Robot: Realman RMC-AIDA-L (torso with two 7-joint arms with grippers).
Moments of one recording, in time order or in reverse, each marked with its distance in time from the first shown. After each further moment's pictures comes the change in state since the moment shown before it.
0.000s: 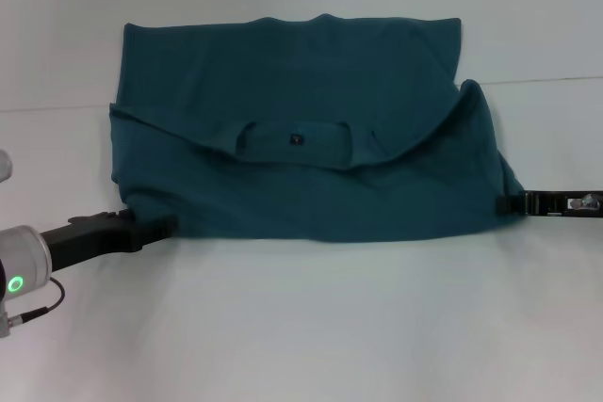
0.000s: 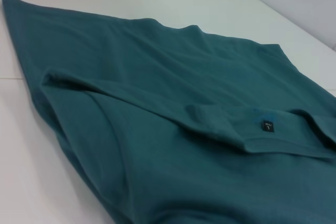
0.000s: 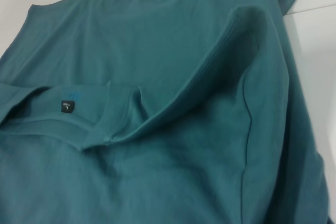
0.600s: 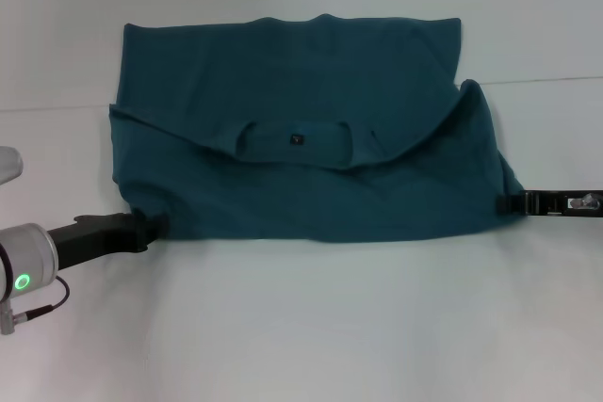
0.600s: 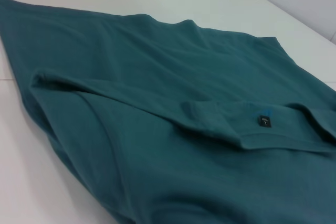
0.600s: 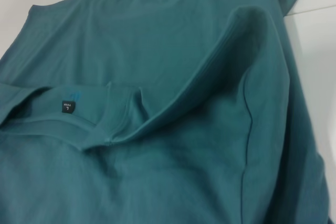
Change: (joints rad) left arm -0.010 0.000 0.026 -0.003 0.006 -0.016 -0.003; right arm 0.000 0.000 0.000 -0.002 0.000 -0.002 0.000
